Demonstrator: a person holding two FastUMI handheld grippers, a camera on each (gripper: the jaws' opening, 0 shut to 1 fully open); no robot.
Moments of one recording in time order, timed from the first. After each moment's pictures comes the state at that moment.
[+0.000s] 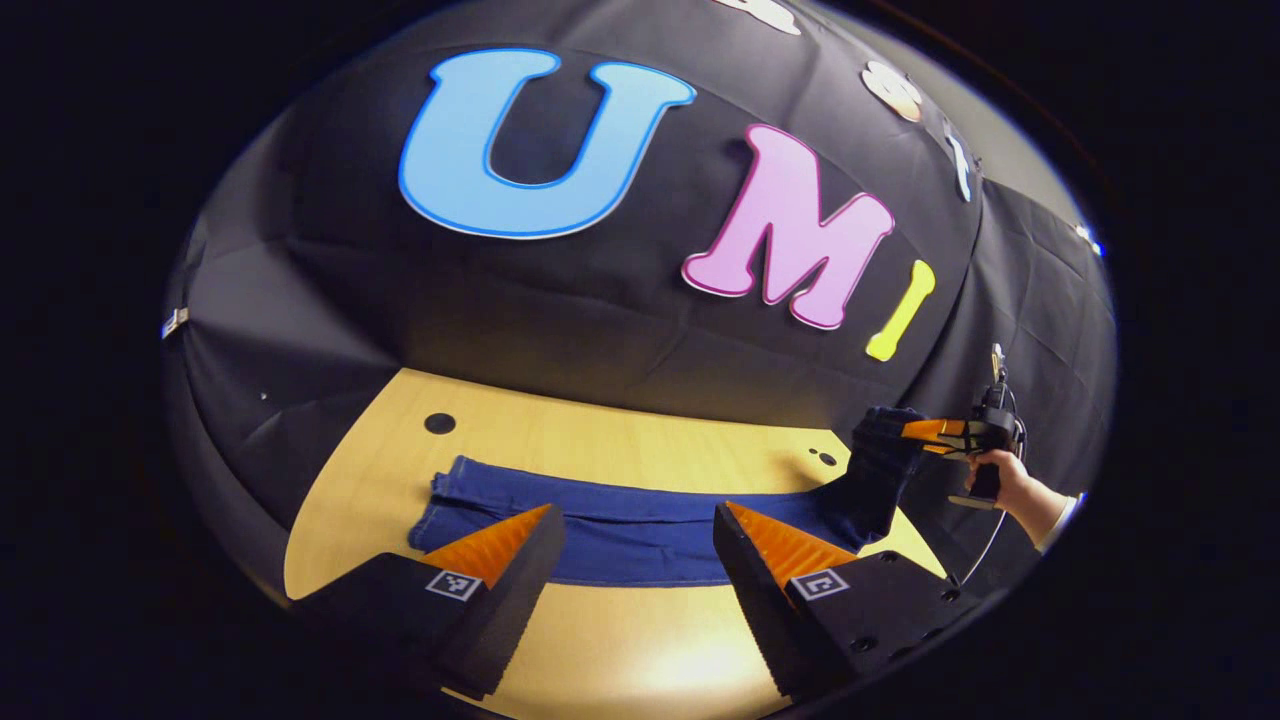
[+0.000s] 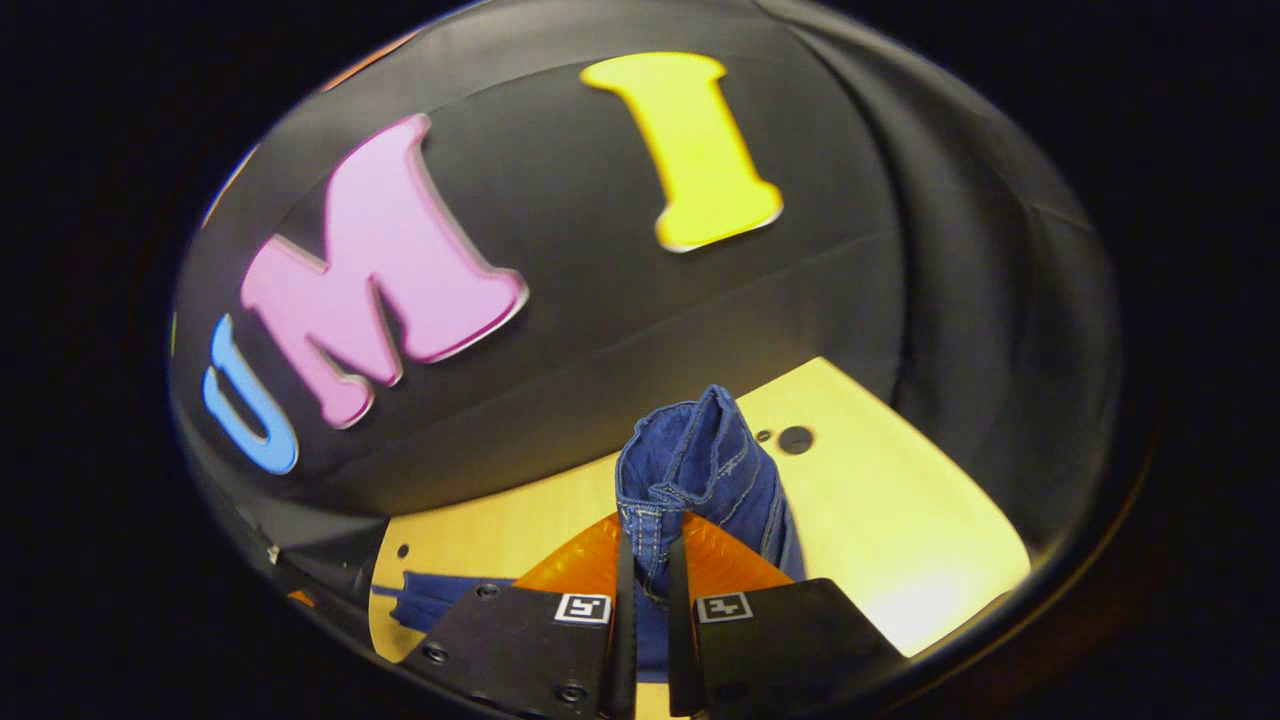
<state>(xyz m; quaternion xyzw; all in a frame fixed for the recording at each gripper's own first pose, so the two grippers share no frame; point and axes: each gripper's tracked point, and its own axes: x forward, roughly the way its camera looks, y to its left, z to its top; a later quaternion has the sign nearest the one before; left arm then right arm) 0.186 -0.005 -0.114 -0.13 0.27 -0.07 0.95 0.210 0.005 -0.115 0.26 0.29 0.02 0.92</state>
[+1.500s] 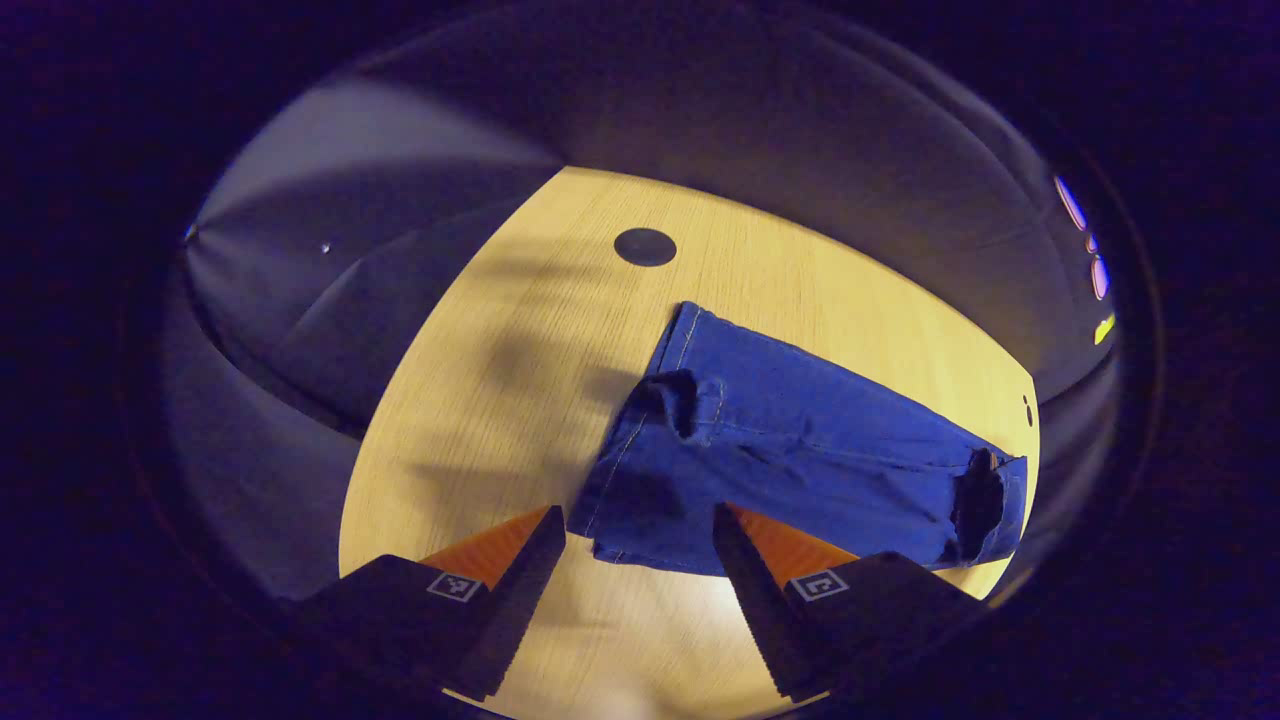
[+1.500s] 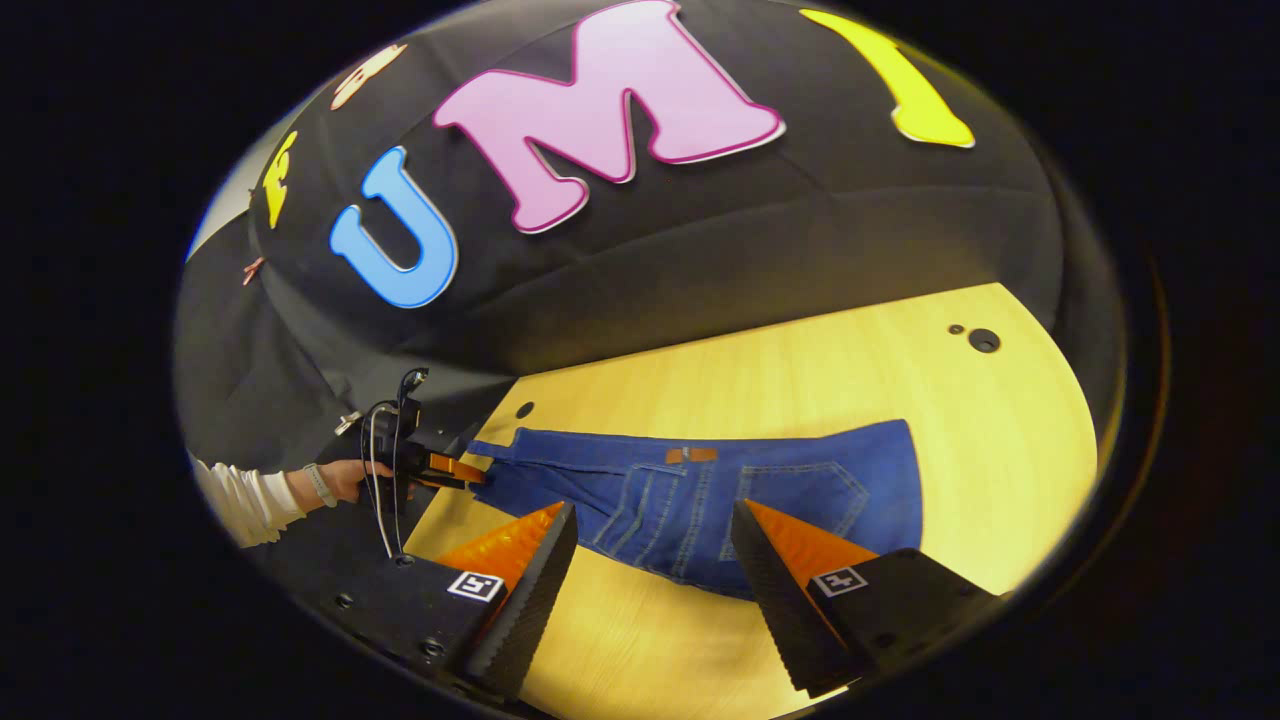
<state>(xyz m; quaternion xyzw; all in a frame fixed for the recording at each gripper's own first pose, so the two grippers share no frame) 0.261 0.164 -0.351 -0.13 0.58 0.11 0.80 0.078 0.044 -0.102 0.23 0.35 0.22 0.88</state>
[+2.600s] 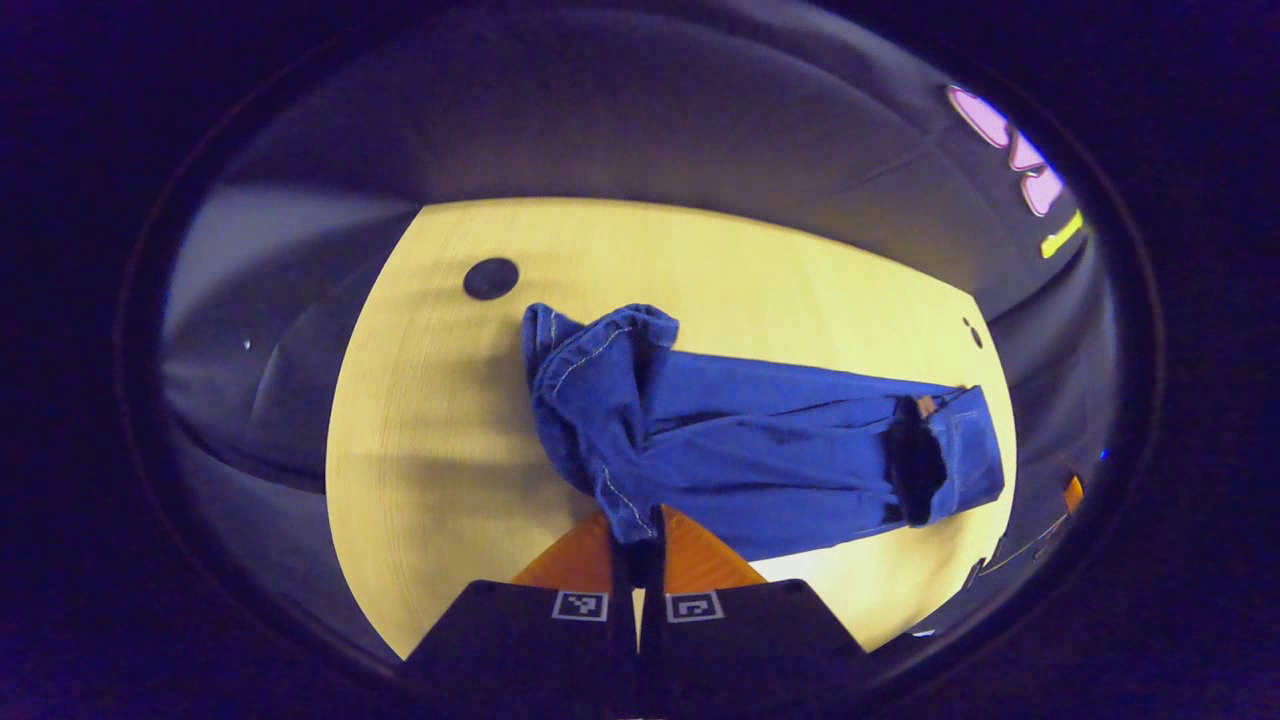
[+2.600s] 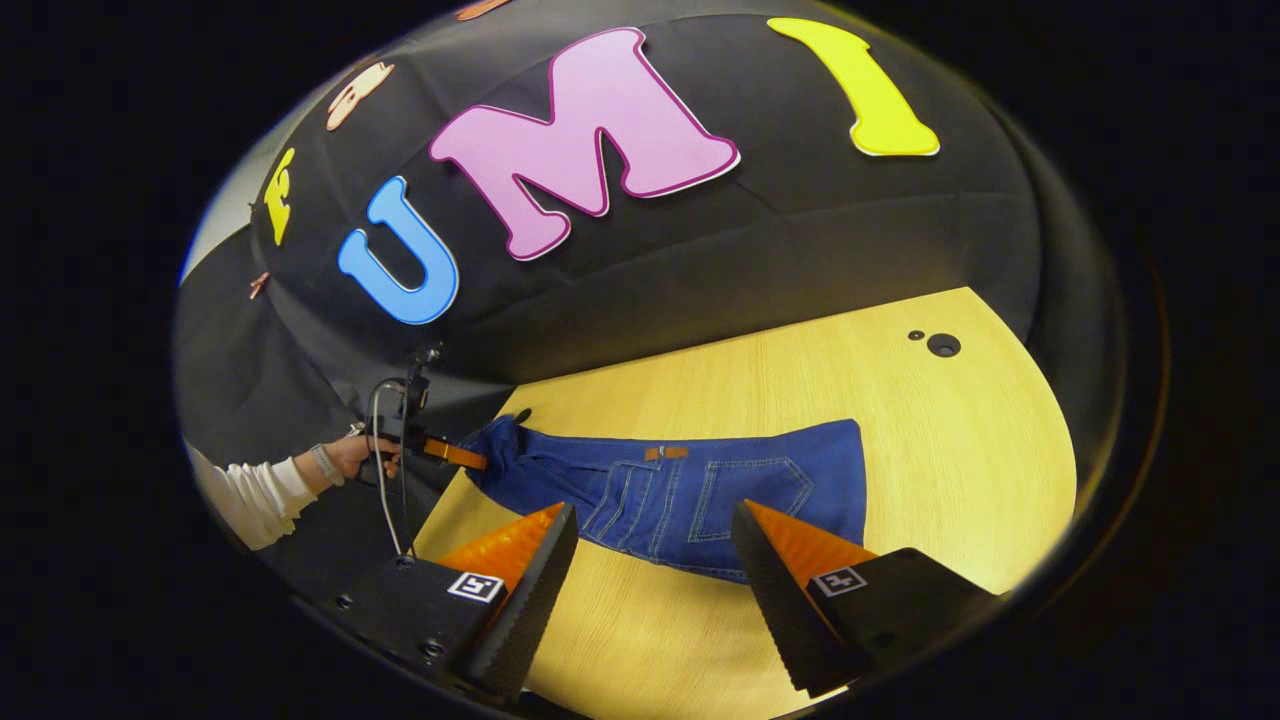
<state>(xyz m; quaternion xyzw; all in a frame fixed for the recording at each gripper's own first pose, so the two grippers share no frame) 0.299 0.046 -0.253 -0.07 0.56 -0.06 0.82 0.058 -0.005 -0.064 0.24 0.34 0.24 0.88</state>
